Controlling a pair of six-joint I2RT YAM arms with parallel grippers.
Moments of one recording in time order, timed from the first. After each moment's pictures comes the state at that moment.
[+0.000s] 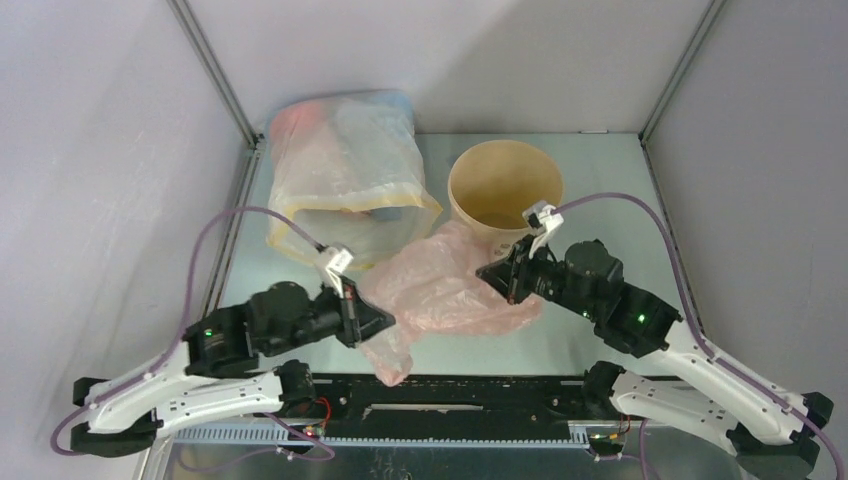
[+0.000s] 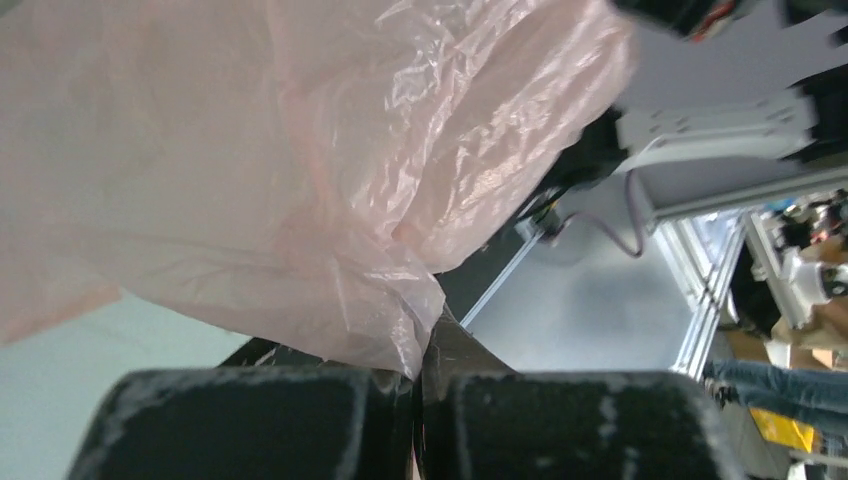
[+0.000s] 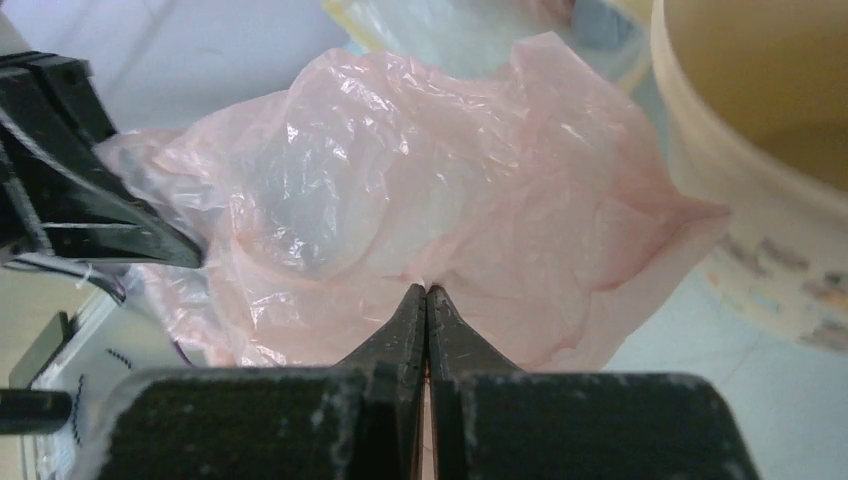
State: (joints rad) left arm -1.20 0.55 0.83 -0.71 -0.13 -0.77; right arm 0.90 0.74 0.82 -0.35 -0.05 0.48
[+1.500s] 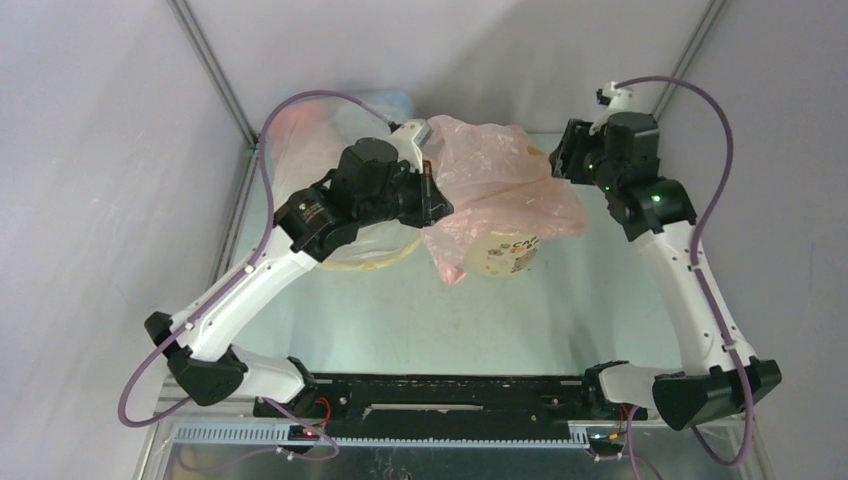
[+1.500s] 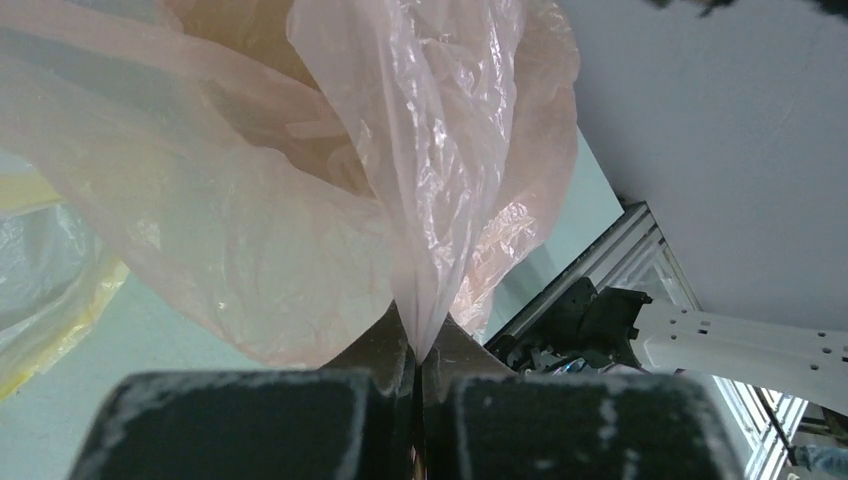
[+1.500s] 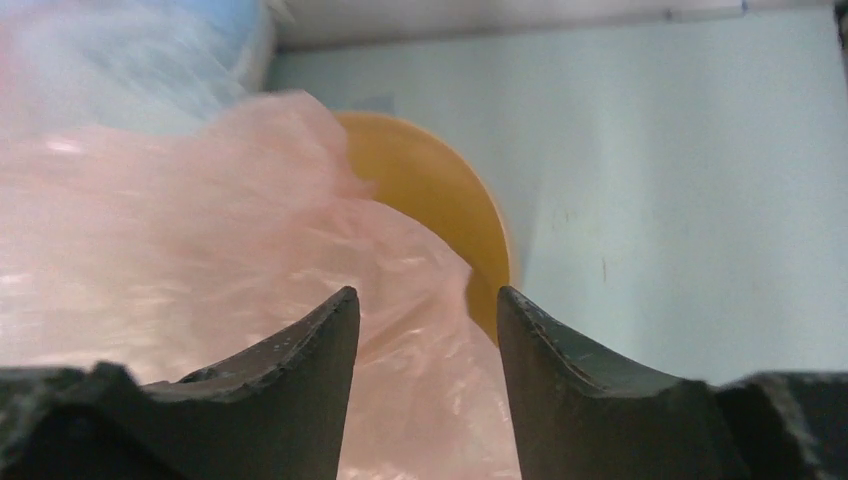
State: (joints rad) left arm -0.82 1.35 1.63 -0.71 0.06 -0.51; right arm 0.24 1.27 1.46 -0.63 0.07 0.28
